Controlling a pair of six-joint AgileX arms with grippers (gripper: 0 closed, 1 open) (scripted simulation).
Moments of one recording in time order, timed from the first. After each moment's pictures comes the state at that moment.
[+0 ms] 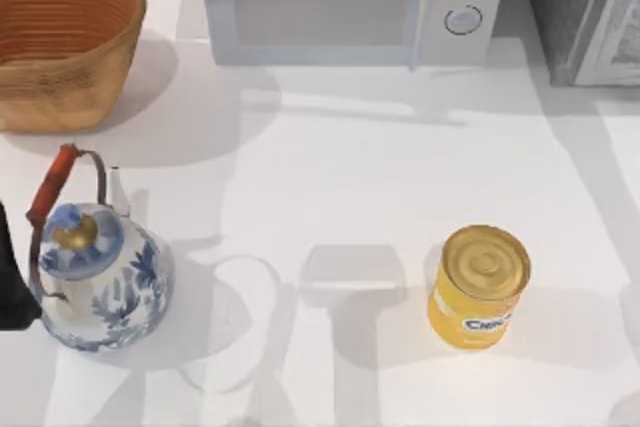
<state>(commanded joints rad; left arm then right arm) 0.00 0.00 0.00 0.00 0.00 0.00 0.15 1.61 2.08 -0.48 0.16 0.02</state>
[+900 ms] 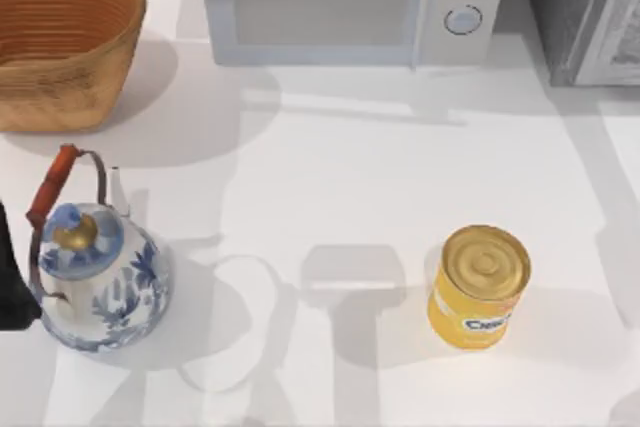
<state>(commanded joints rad) 0.00 0.00 0.00 0.00 0.00 0.00 0.10 1.87 2.30 -0.44 0.12 0.02</state>
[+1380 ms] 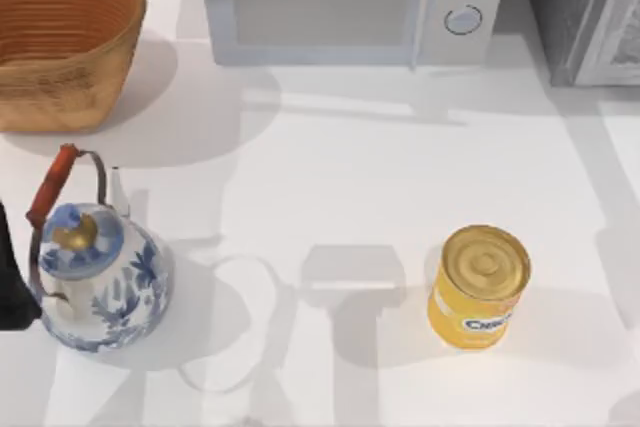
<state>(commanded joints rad) 0.00 0.00 0.00 0.00 0.00 0.00 0.10 1.87 2.30 -0.44 0.12 0.02</state>
